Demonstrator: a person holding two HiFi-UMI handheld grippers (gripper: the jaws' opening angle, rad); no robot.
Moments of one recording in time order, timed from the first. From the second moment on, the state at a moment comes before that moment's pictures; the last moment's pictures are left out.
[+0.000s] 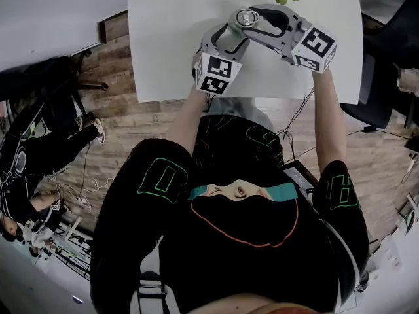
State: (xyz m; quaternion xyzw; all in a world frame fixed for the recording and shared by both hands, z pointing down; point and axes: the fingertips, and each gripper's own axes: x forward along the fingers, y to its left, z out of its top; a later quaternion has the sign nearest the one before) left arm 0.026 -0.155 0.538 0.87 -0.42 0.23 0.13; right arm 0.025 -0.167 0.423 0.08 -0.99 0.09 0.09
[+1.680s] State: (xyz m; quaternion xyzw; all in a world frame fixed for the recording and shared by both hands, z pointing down) left arm 0.026 -0.160 0.540 0.87 -0.42 0.23 0.13; right arm 0.032 -0.170 0.429 0.24 -0.97 0.07 0.07
